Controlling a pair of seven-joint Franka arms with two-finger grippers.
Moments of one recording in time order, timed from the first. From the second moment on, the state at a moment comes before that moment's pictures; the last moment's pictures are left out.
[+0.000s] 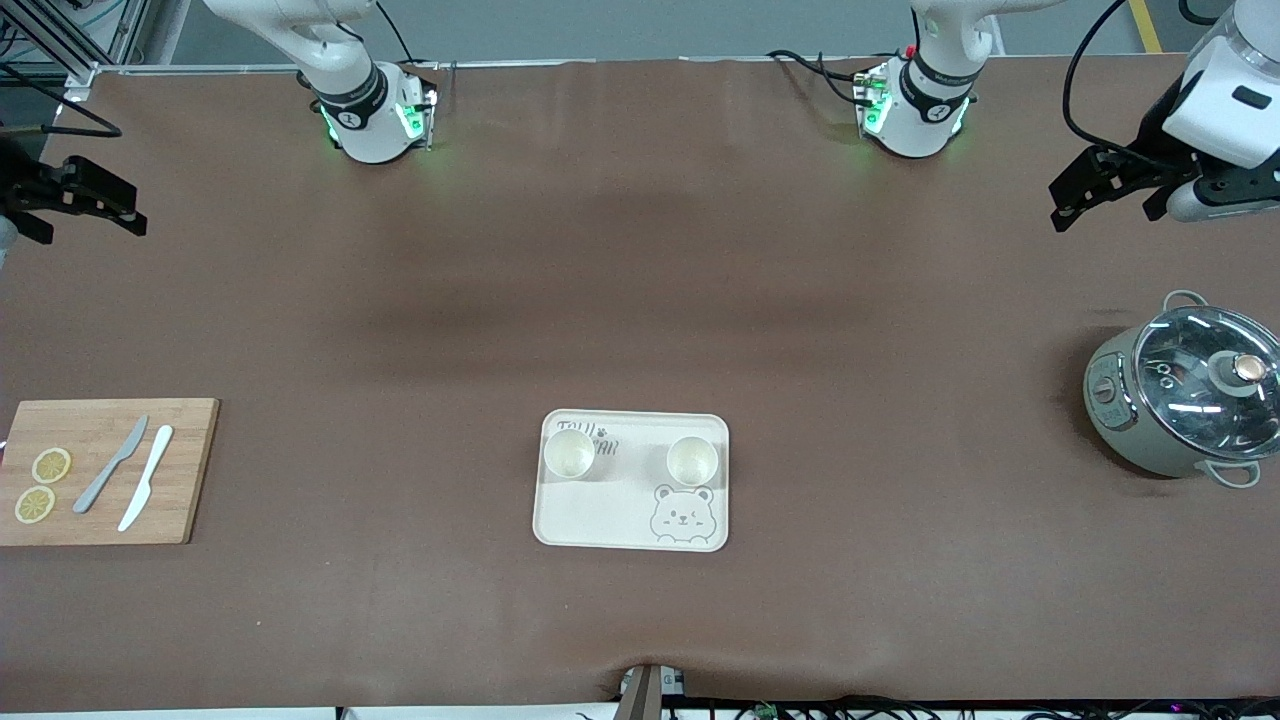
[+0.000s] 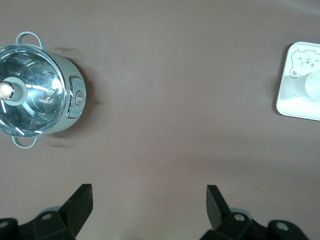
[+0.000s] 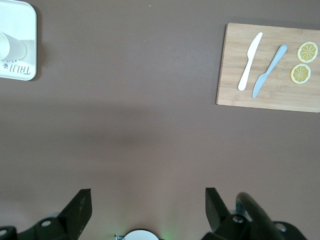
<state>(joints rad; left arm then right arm) 0.09 -0.16 -0.22 -1.70 0.01 1.59 -0.23 0.00 -0.04 -0.04 -1.54 -0.01 1.42 -0.13</state>
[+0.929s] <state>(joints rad) 0.10 -0.10 -0.21 -1.64 0.02 1.59 -0.23 0.00 -0.04 -0.04 -1.54 -0.01 1.42 -0.13</state>
